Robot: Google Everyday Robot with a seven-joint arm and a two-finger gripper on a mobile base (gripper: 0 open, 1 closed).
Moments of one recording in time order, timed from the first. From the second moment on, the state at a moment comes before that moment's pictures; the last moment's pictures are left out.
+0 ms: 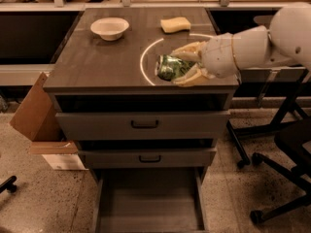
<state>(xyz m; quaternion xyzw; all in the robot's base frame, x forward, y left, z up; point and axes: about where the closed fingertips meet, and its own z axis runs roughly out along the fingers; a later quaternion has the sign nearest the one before) 0.594 -0.074 0.899 -0.68 0.52 0.13 0.49</state>
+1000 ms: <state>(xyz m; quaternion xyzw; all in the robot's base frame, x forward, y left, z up) 0.675 -0.054 0.904 -0.65 0.59 0.15 0.46</state>
